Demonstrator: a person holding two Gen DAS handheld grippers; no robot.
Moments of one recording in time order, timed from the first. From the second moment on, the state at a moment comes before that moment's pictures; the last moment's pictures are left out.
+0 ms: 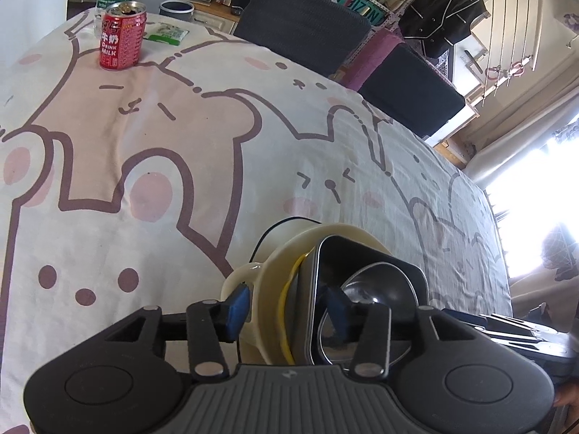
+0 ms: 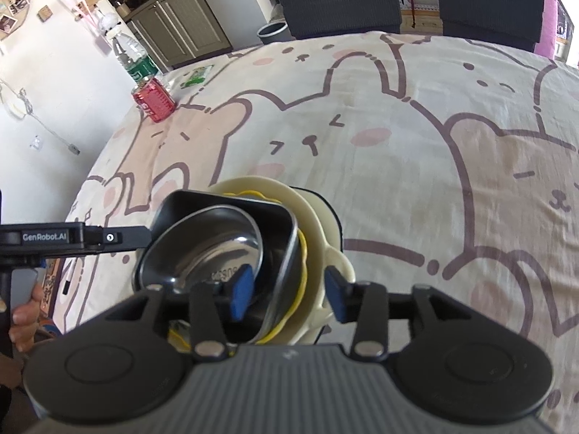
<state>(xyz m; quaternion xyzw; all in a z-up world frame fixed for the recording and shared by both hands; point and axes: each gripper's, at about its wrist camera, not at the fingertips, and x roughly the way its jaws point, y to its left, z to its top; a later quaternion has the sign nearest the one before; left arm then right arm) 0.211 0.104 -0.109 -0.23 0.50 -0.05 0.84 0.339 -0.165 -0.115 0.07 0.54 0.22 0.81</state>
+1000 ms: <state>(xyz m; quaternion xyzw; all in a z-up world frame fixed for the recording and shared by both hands) 0.109 0.080 0.011 -0.14 0.36 -0.08 0.92 0.252 -0.203 -0.004 0.08 0.38 0.17 0.91</state>
